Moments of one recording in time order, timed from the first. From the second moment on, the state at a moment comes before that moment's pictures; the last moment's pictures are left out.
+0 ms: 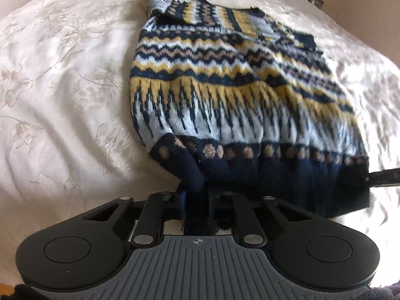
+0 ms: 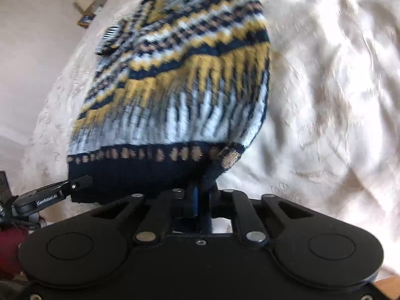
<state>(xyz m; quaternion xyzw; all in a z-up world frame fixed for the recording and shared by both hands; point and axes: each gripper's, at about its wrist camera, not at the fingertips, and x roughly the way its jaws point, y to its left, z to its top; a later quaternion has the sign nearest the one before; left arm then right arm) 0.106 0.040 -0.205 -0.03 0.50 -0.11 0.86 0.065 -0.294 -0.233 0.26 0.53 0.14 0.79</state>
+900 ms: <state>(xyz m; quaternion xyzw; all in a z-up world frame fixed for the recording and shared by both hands) 0.248 0.016 -0.078 -0.09 0.36 -0.07 0.92 0.232 -0.355 -0.118 0.32 0.36 0.20 0.86</state>
